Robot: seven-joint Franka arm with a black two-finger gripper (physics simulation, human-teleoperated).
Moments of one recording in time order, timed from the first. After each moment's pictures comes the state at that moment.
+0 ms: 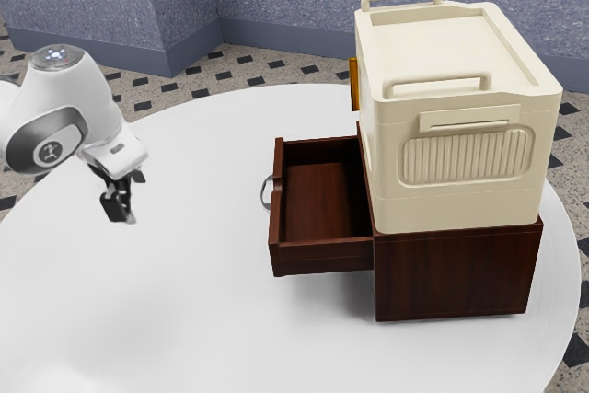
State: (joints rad) arm -0.48 -0.37 0.56 -2.43 0.41 2.31 0.93
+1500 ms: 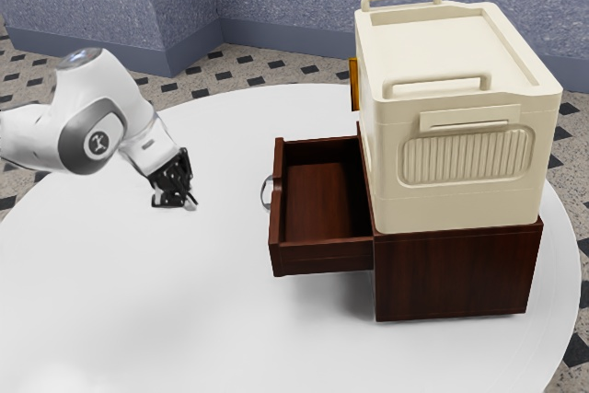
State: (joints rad) arm -0.57 -0.20 0.59 -2.35 -0.05 2.45 1.29
